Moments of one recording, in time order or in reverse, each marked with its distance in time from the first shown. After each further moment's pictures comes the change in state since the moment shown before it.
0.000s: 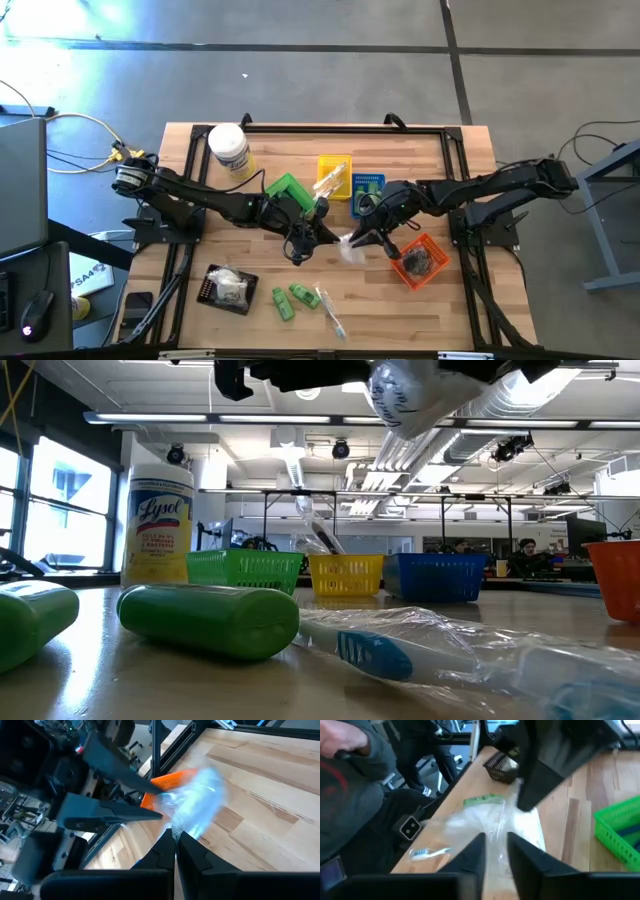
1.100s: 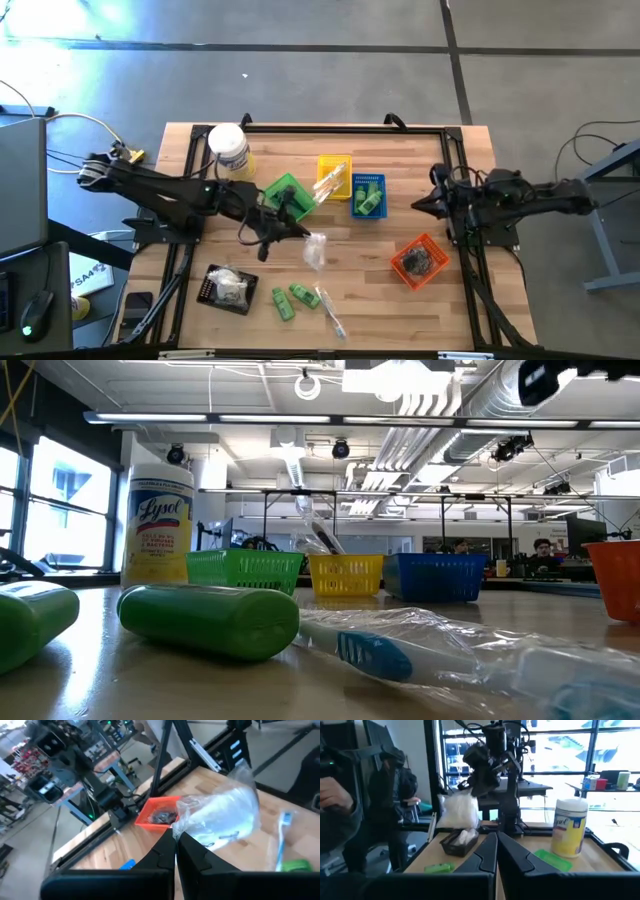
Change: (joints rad) left arm -0.015 -0.352 -0.088 -0.185 0.061 -0.199; right arm 0.006 -0.969 -0.435 0.007 0.341 0.010
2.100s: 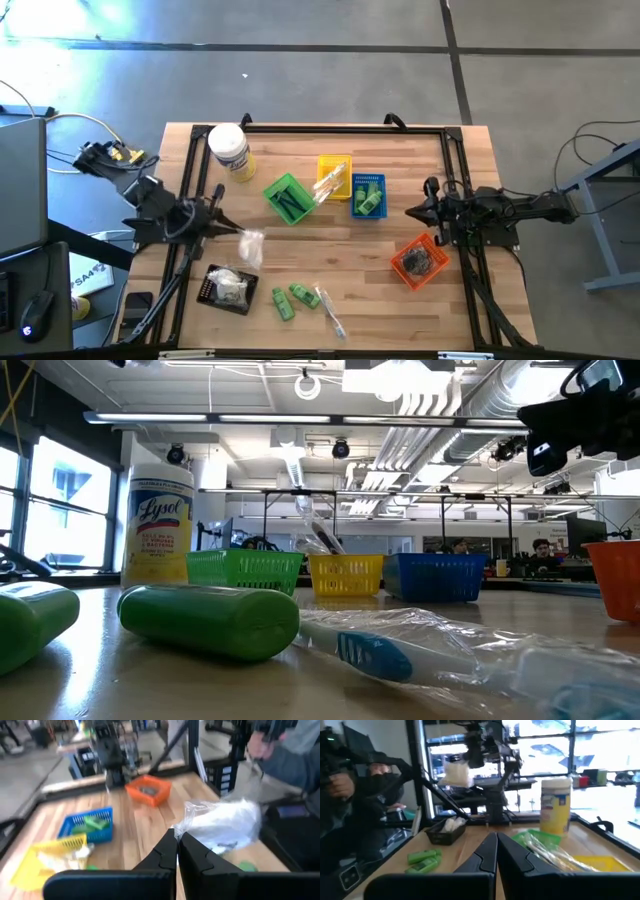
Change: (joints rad) left arm -0.362 -0.683 -0.319 -0.332 -0.426 -0.555; right arm 0.000 -0.308 -0.400 0.139 0.083 0.030
